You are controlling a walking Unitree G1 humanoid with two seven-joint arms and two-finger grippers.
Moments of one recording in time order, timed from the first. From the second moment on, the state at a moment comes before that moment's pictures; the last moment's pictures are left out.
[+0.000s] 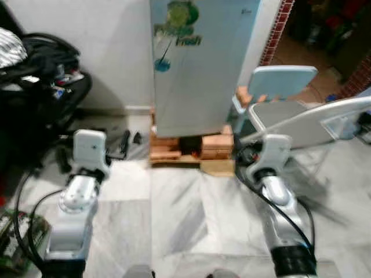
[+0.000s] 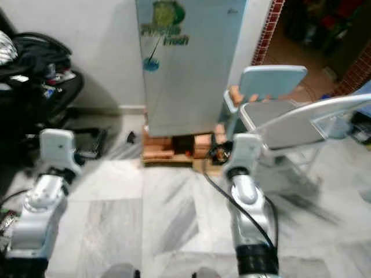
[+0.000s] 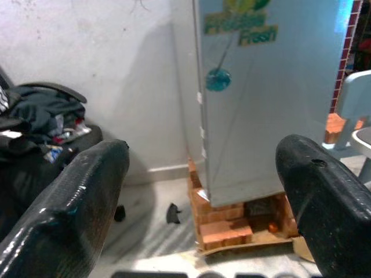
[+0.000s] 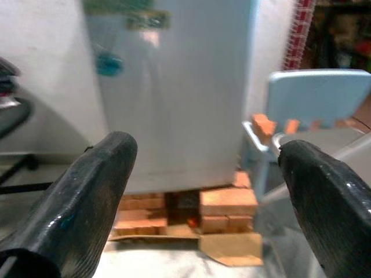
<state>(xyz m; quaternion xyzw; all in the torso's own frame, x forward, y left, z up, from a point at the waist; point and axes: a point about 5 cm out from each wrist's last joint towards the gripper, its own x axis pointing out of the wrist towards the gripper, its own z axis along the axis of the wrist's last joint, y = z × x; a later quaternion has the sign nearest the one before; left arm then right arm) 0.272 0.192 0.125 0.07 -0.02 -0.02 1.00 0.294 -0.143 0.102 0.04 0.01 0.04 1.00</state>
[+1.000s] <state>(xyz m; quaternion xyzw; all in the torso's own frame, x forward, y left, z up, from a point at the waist) 0.273 0.184 0.129 0.07 -0.03 -0.03 1.00 0.298 -0.138 0.105 0.03 0.00 0.05 1.00</state>
